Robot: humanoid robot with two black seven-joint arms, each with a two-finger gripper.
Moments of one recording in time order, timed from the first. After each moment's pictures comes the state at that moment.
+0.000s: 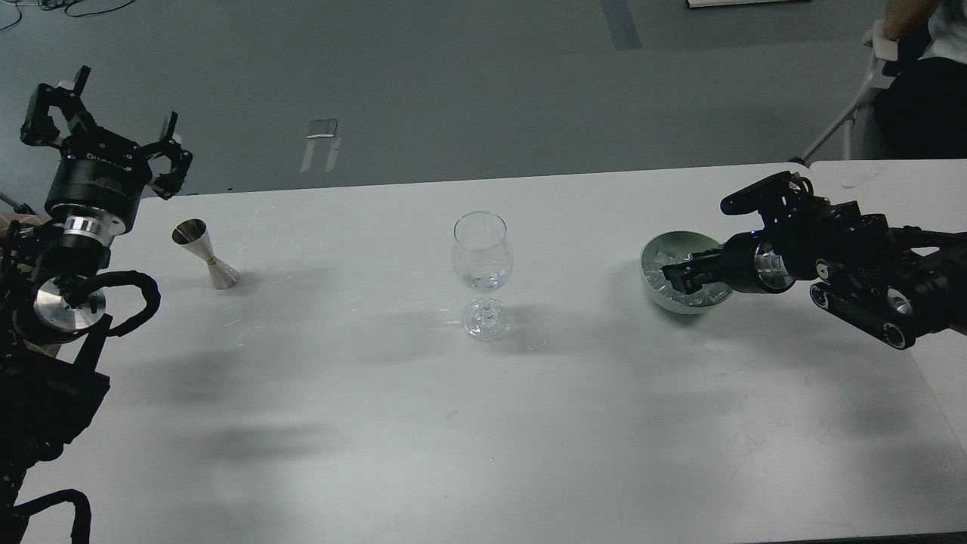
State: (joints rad) left arm -0.57 0.41 -1.34 -0.75 0.22 -0.42 -0.22; right arm 1.05 -0.42 -0.08 0.71 -1.58 0.25 0.30
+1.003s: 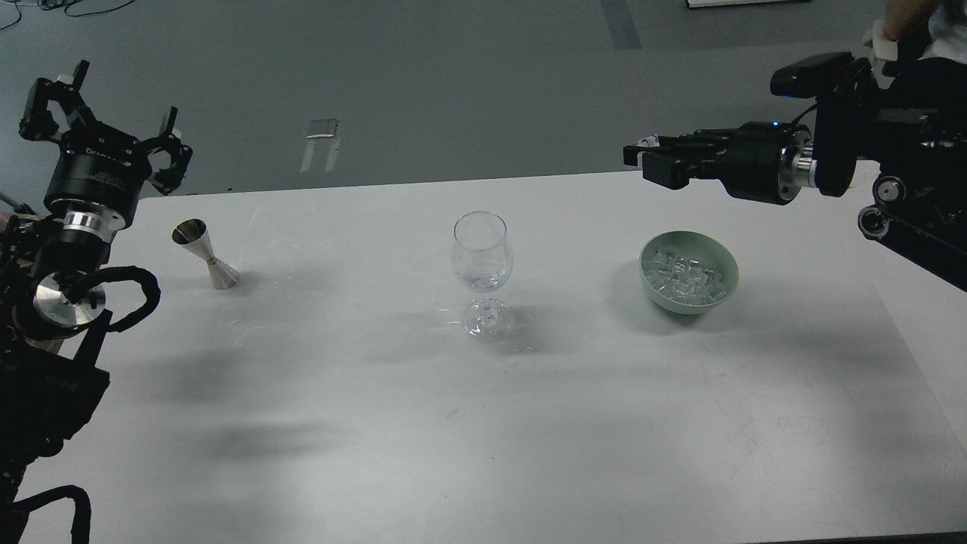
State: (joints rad) left arm -0.58 0.43 -1.34 -0.75 0.22 -0.42 -0.21; right arm 1.07 -0.64 0.35 1.17 -1.58 0.23 0.30
